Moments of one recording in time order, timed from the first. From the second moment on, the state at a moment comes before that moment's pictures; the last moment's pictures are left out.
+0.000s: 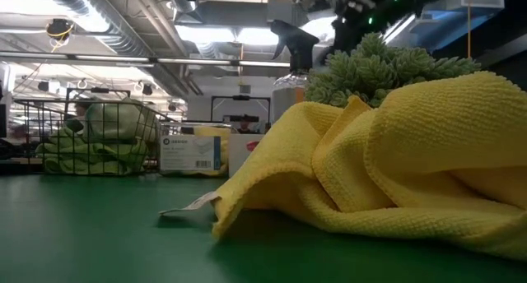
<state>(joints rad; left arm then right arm) -0.17 1.15 0.79 0.37 -0.27 -0.17 -0.58 1.28 1.11 -0.26 0.04 -0.19</state>
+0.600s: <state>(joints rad) -0.17 1.15 0.79 0.37 -0.27 -0.17 -0.59 1.51 0.98 -0.07 -0.36 0.06</state>
